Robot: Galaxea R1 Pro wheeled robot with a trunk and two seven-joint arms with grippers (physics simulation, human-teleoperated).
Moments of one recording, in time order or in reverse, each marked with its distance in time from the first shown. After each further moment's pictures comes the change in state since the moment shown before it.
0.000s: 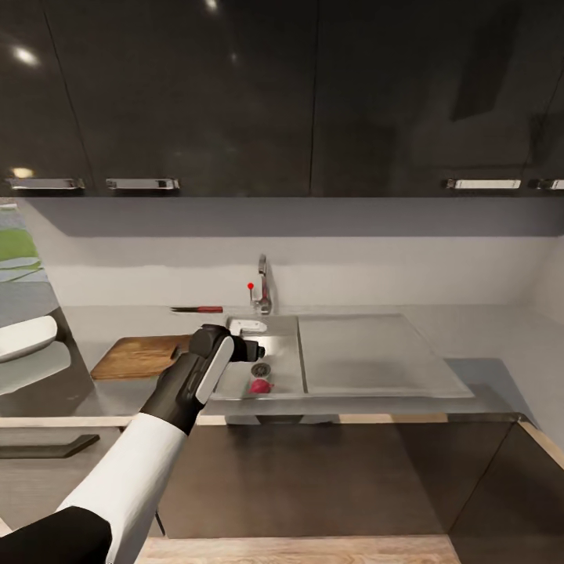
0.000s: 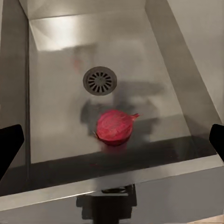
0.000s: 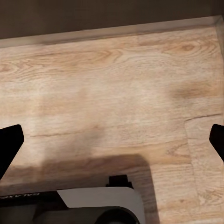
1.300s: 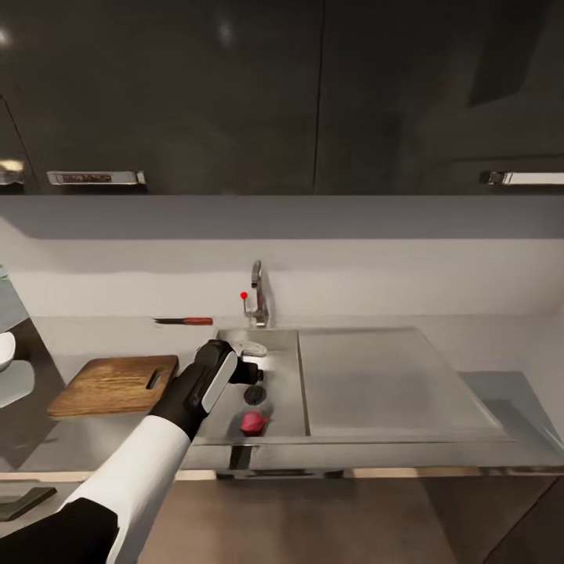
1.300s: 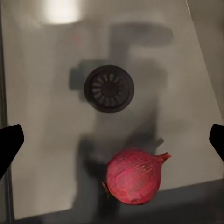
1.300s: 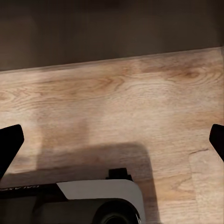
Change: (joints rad) left arm 0.000 -0.004 -0.002 0.182 0.002 -0.002 -0.010; right arm 0.000 0.000 0.000 0.000 0.000 0.000 0.002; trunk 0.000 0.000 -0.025
